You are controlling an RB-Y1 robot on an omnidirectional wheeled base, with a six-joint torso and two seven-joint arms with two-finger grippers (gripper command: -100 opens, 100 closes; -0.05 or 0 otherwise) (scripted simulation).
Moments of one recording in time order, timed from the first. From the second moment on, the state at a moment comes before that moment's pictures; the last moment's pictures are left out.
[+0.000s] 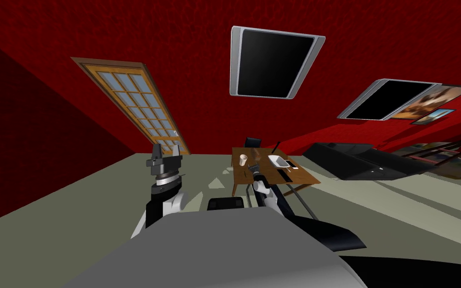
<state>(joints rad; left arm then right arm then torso) 0.51 -0.04 0.00 -2.29 -0.01 -0.64 0.17 0.10 -0.18 -0.02 -1.35 -0.50 -0.12 -0.66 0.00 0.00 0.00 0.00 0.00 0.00</state>
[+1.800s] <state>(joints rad) 0.51 -0.04 0.00 -2.29 -0.01 -0.64 0.17 -0.04 -0.04 -0.03 -0.91 -0.69 0.06 -0.85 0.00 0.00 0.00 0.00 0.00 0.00</state>
